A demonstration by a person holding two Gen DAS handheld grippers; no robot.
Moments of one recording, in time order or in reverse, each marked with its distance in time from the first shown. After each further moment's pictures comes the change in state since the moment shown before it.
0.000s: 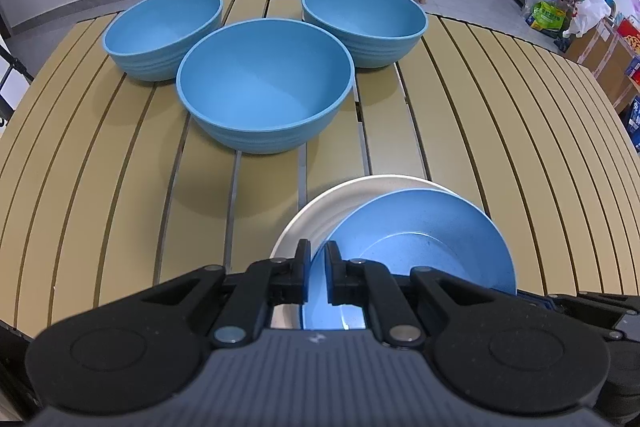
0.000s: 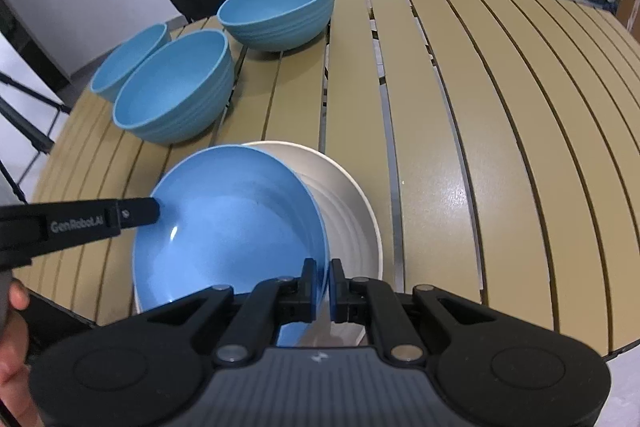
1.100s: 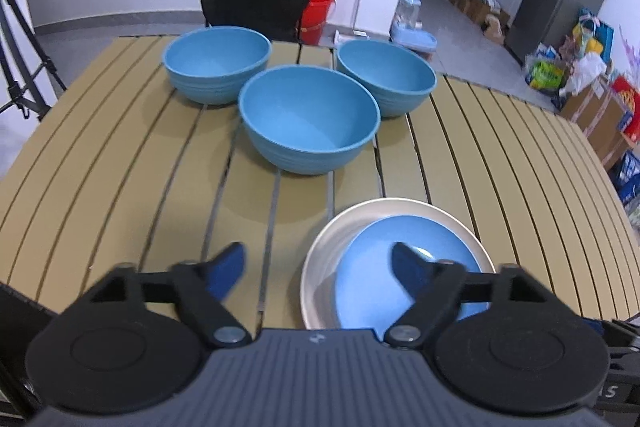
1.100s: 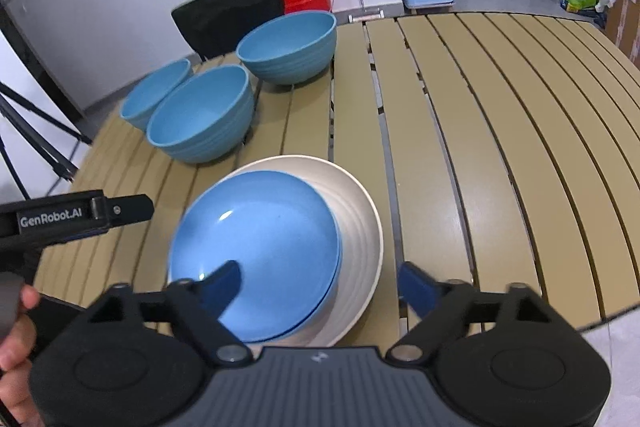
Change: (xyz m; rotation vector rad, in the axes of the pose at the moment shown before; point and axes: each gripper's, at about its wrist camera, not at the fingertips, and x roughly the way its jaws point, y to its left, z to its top) left arm -0.064 0.037 -0.037 -0.096 -0.174 -0.023; right arm -0.054 -0.002 -0.039 0.044 -0.140 0.046
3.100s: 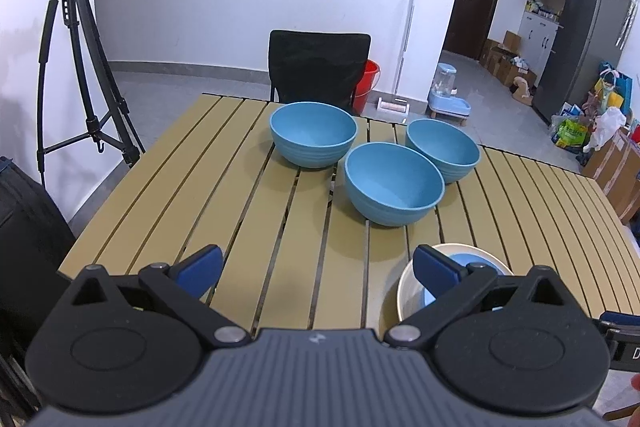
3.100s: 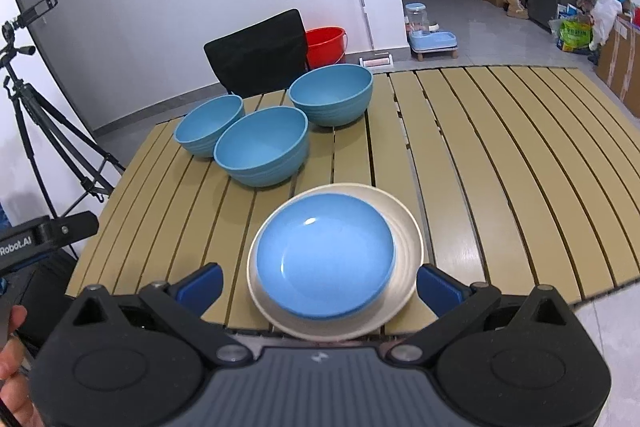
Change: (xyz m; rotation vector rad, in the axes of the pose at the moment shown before) left arm -0.092 0.078 -0.004 -0.043 -0.184 0.094; right arm -0.069 0.071 -0.015 -0.044 -0.117 -0.021
